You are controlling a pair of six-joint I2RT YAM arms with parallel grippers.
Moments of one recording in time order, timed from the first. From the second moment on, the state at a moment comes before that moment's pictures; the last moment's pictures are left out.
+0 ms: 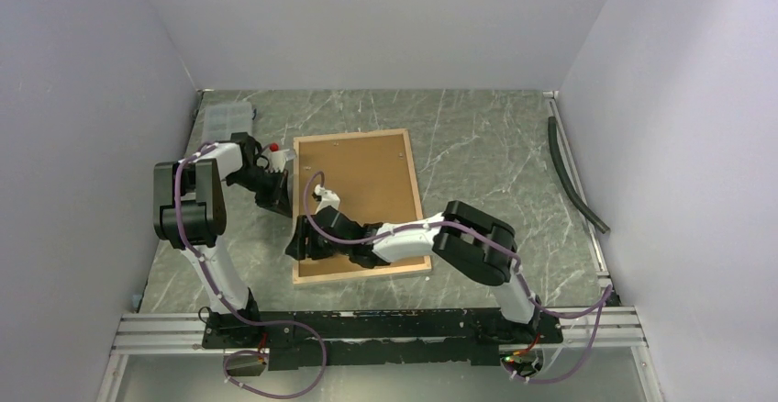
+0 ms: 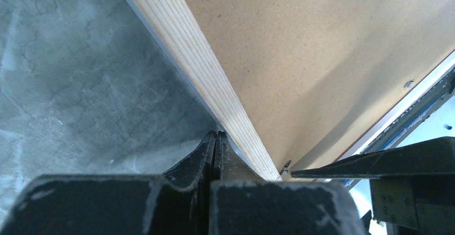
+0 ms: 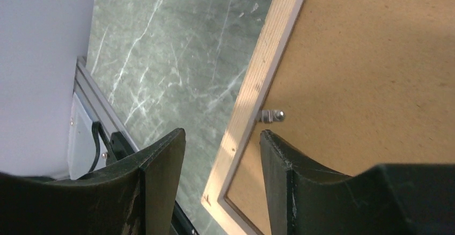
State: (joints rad) left arm 0.09 1.90 1.17 -0.81 0.60 0.36; right arm 1.19 2.08 1.23 0.32 0.06 0.96
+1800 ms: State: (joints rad) left arm 0.08 1.95 1.26 -0.85 0.59 0.34; right arm 1.16 2.07 1.22 0.35 -0.06 0.84
